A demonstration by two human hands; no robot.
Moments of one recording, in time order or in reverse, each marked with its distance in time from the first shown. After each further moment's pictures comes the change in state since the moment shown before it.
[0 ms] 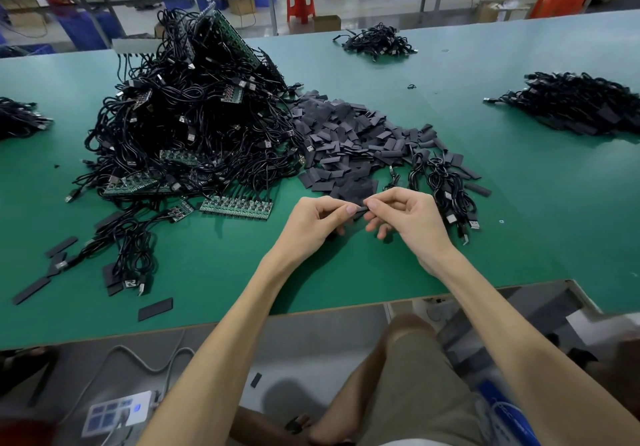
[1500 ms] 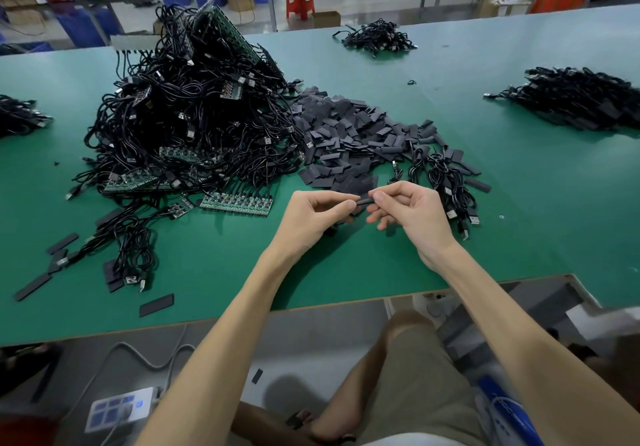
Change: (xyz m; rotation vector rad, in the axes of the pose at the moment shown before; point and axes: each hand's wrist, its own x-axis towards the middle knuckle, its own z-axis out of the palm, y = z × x) left_hand -0.002 -0.001 -0.002 -0.202 0.026 -0.008; right_hand -0.001 -0.001 -0.002 0.057 0.030 0.005
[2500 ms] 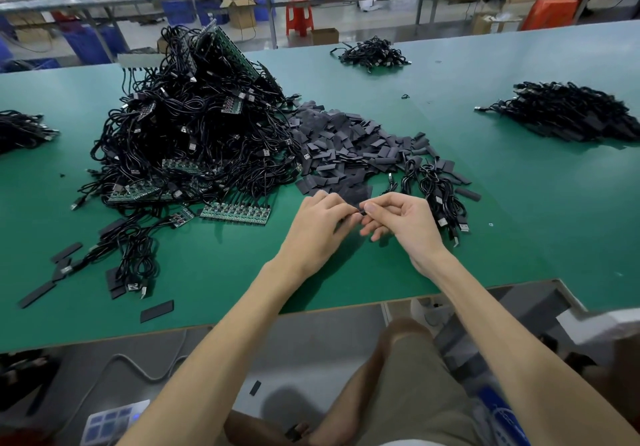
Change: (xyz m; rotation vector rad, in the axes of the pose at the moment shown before) left_hand -0.003 0.013 0.015 0.942 0.034 0.429; right_hand -0.002 -0.004 0.001 -0.017 -0.032 0.013
